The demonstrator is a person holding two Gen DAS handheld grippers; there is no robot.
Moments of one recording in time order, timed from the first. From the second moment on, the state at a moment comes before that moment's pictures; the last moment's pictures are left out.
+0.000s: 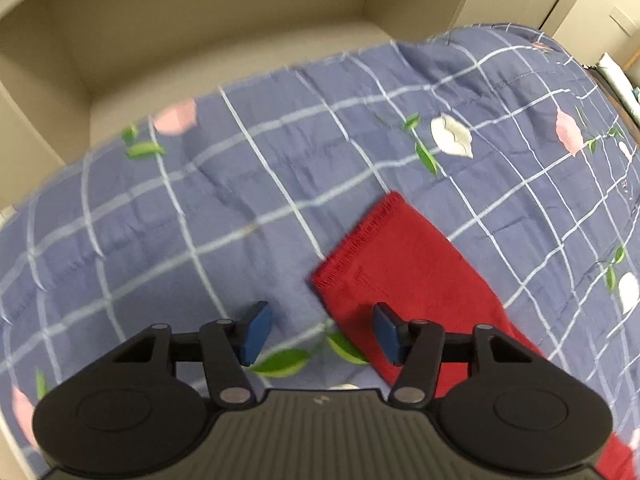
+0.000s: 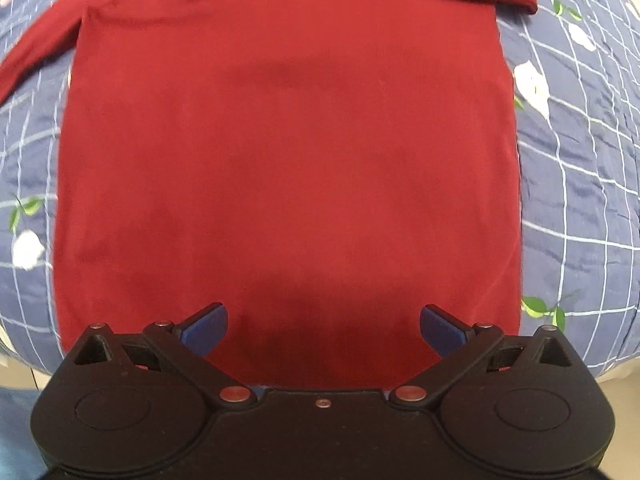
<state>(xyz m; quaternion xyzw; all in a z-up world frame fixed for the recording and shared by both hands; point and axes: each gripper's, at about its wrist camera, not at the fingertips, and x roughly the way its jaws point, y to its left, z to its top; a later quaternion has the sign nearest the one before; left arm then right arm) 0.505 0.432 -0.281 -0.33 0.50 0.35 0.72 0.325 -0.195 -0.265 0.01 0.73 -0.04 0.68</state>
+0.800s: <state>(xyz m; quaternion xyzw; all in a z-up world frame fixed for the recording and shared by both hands) 0.514 0.352 -0.183 -0.18 0.42 0.27 0.85 0.303 -0.212 -0.280 0.01 0.73 -0.05 0.69</state>
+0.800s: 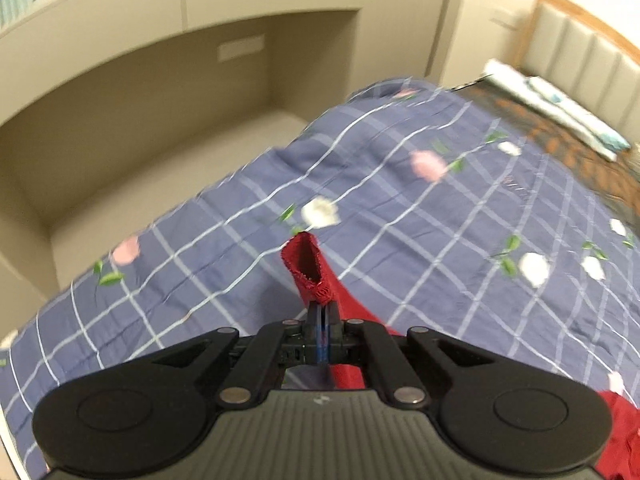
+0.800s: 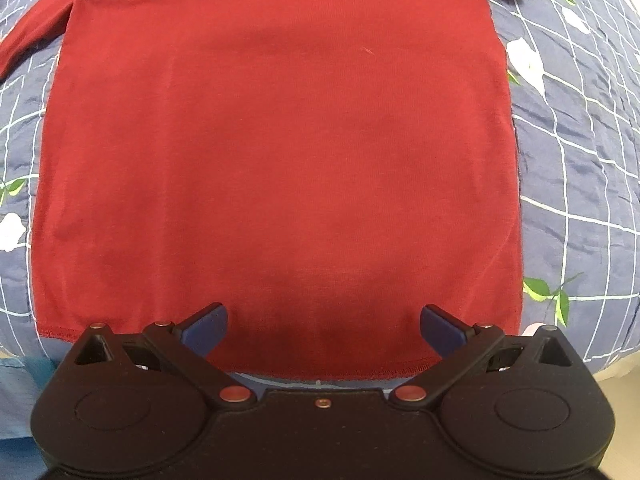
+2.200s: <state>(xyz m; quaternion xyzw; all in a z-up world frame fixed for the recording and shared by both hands) 0.523 -0.116 -0.149 -0.01 0.40 -0.06 0.91 0.230 -0.414 -0.272 0.11 0.68 -0.17 0.71</state>
